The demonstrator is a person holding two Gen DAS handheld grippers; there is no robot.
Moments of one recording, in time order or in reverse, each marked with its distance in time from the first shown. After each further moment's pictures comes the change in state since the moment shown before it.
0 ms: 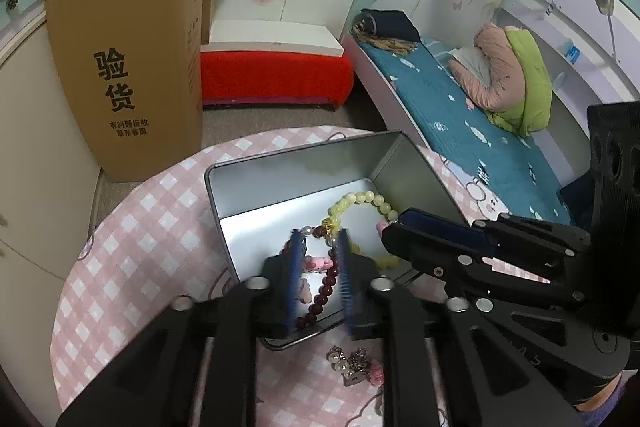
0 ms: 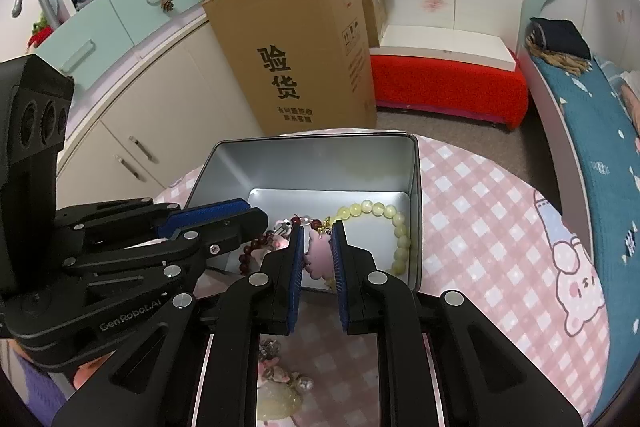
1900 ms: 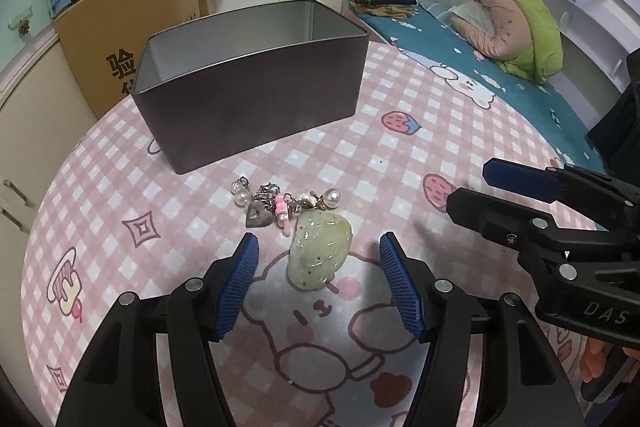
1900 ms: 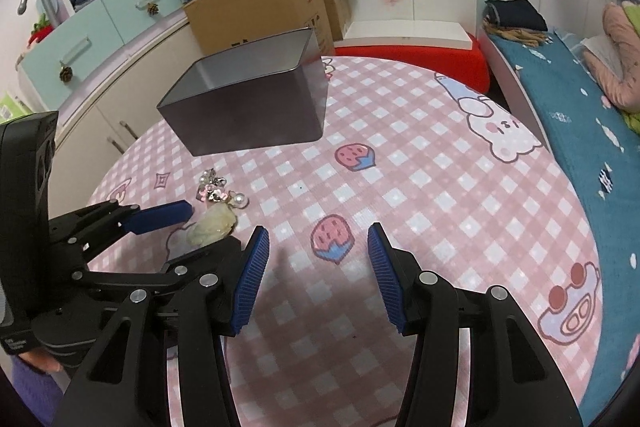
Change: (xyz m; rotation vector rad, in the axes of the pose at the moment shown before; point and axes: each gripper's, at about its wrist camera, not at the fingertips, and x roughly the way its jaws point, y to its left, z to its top) left arm 0.005 -0.083 -0.115 0.130 0.036 0.156; right arm -0.070 -0.044 -0.130 0.060 -0.043 -0.064
